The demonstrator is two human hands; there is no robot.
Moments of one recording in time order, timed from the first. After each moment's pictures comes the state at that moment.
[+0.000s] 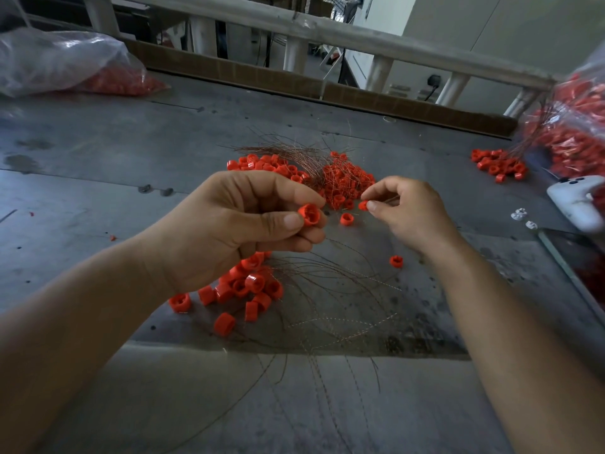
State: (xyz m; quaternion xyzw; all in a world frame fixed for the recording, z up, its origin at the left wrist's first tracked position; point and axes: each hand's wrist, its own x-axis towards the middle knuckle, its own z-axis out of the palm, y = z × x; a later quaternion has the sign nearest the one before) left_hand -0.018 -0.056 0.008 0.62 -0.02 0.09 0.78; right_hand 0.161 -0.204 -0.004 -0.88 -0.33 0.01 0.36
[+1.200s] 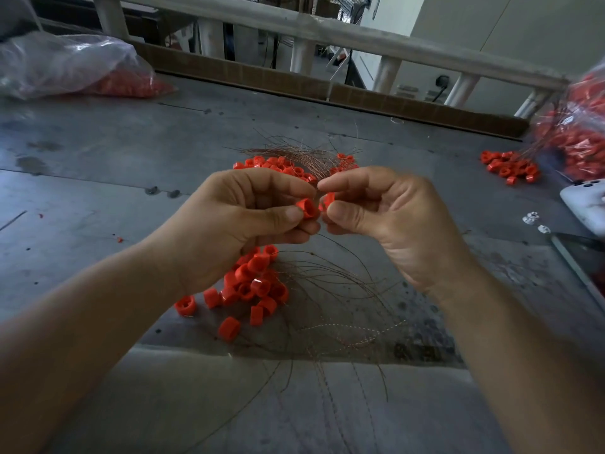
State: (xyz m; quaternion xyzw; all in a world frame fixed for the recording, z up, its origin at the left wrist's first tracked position) left_hand -0.014 -0.059 0.009 0.63 0.05 0.14 0.76; right_hand 0.099 -0.197 0.022 -0.63 -0.45 0.21 0.60
